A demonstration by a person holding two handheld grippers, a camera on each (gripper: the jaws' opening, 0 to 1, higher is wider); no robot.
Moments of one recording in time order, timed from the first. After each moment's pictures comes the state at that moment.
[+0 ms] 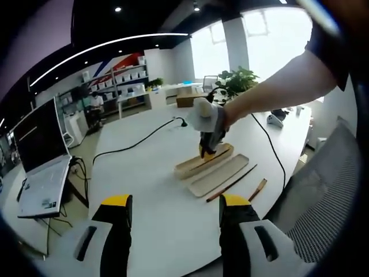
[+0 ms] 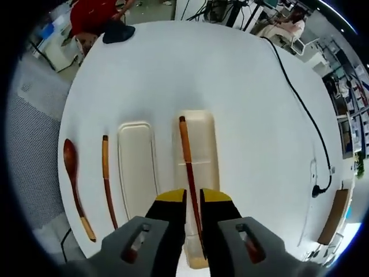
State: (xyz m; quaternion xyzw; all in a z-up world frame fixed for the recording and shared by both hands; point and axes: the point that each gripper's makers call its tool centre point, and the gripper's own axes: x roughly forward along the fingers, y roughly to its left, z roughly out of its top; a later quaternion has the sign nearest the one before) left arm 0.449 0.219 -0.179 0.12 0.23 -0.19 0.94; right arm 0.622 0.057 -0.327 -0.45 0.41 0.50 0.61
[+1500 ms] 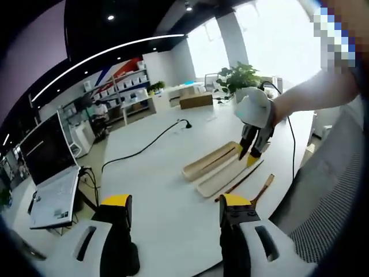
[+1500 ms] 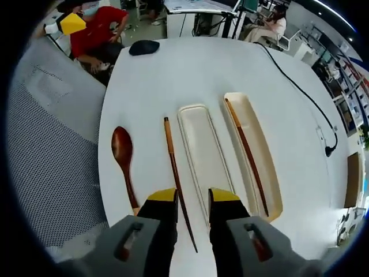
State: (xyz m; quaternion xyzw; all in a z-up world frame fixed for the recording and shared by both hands) left arm 0.449 0.223 -0.170 0.17 0.22 -0.18 0.94; right arm 0.515 0.012 -0.314 -0.37 0.41 0.51 0.66
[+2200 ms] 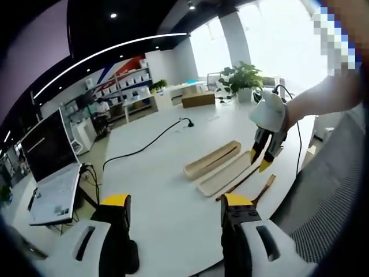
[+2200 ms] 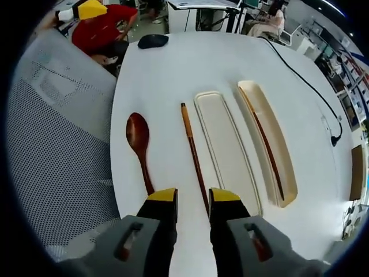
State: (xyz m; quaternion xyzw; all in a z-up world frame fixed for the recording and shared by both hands) left arm 0.449 0.225 -0.172 0.17 0.22 -0.17 0.95; right arm 0.490 -0.006 -0.322 -0.37 0.43 0.51 0.65
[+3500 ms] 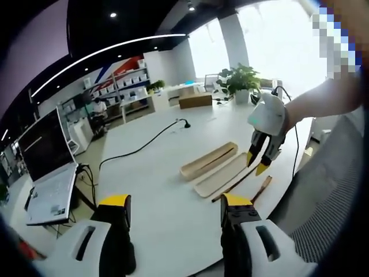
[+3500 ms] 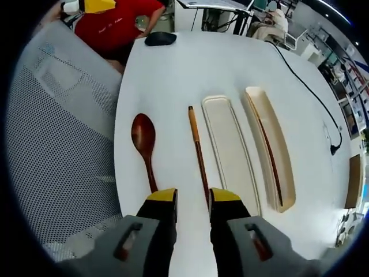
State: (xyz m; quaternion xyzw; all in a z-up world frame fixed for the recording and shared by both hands) left arm 0.449 0.219 -0.170 0.16 0.22 -0.18 0.95; right arm 0.482 0.004 -0.318 -0.39 0.42 0.52 0.63
